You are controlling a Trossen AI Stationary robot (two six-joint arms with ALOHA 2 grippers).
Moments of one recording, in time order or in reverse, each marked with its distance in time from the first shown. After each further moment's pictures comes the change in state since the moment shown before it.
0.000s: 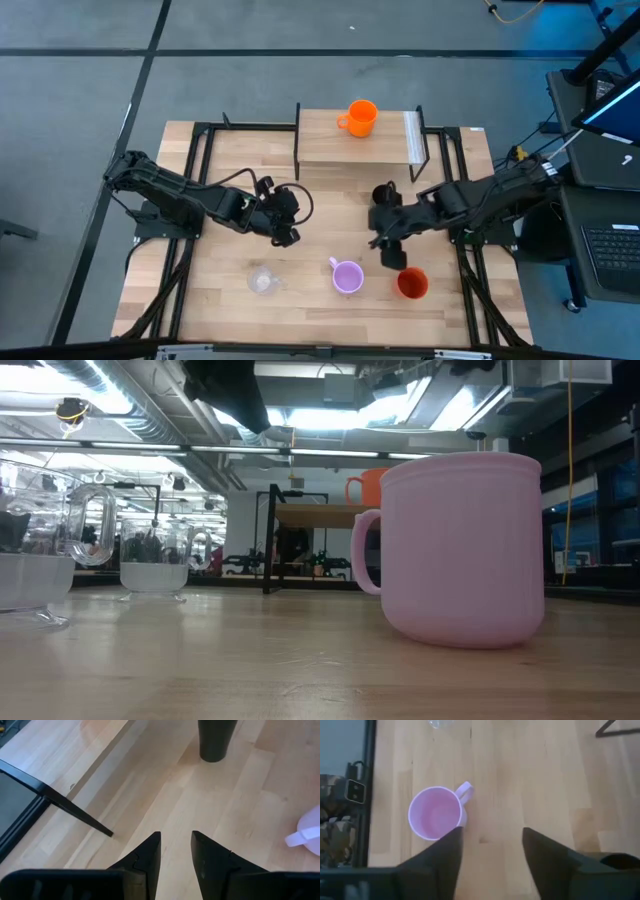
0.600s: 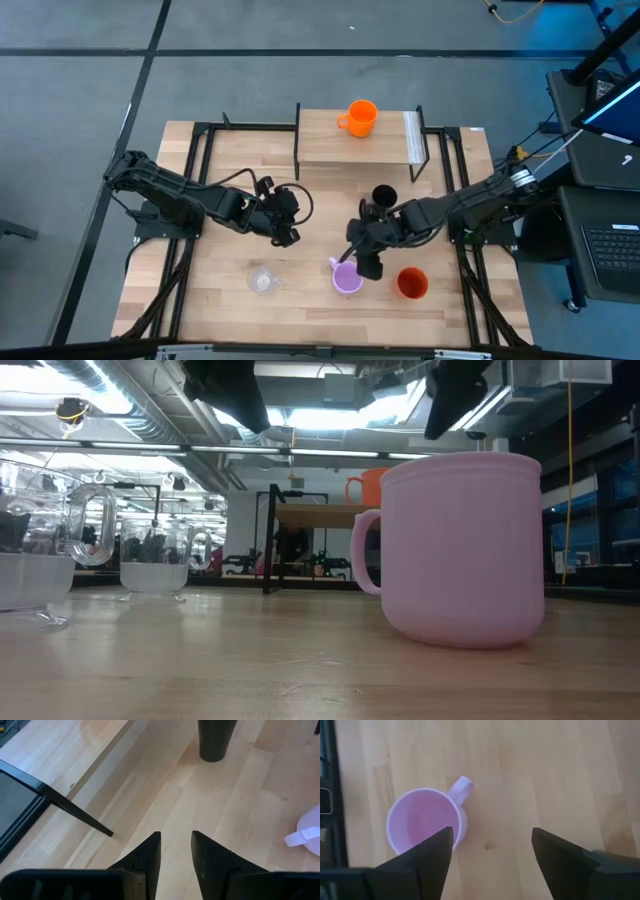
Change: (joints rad) left arm -0.001 0.000 0.000 0.000 0.000 -0.001; right arm 0.000 0.208 0.000 0.075 0.000 0.100
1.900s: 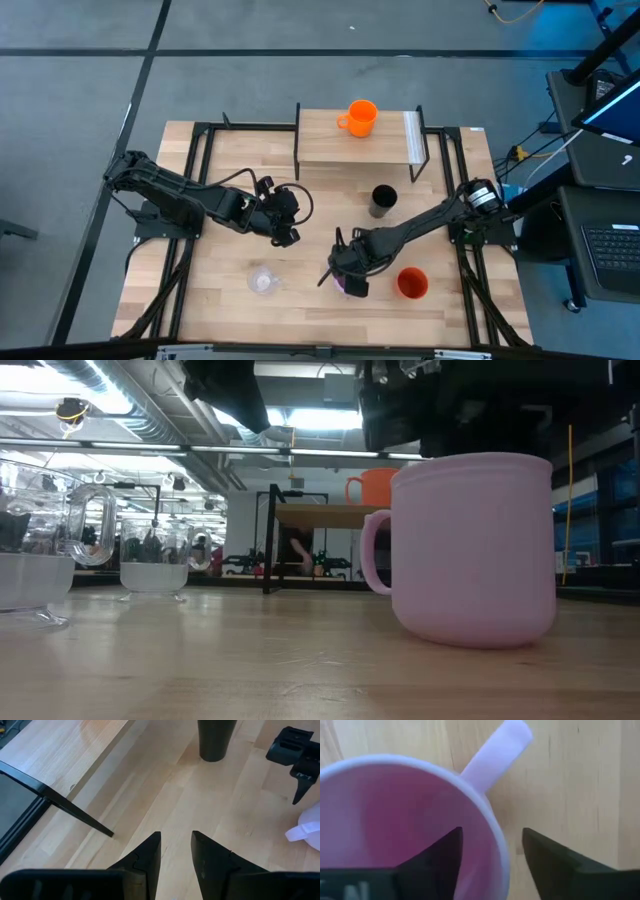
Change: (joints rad) left arm 0.001 0.000 0.000 0.000 0.000 0.007; right arm 0.027 0.324 0.000 0.080 -0.108 0.029
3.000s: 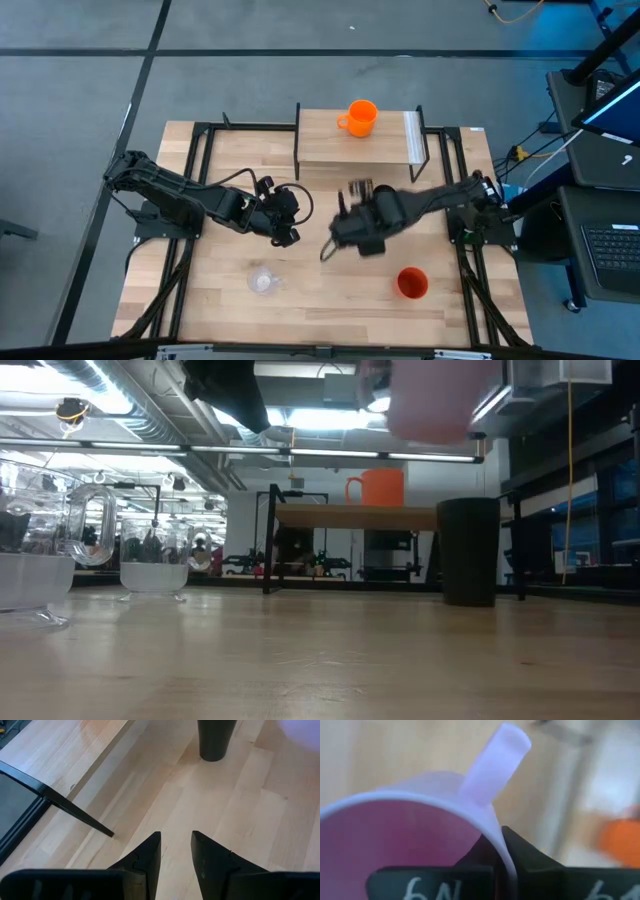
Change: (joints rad) left arm 0.000 0.000 0.000 -0.001 0.000 0.002; right arm -0.080 -0.008 0.650 -0.758 0.384 -0.459
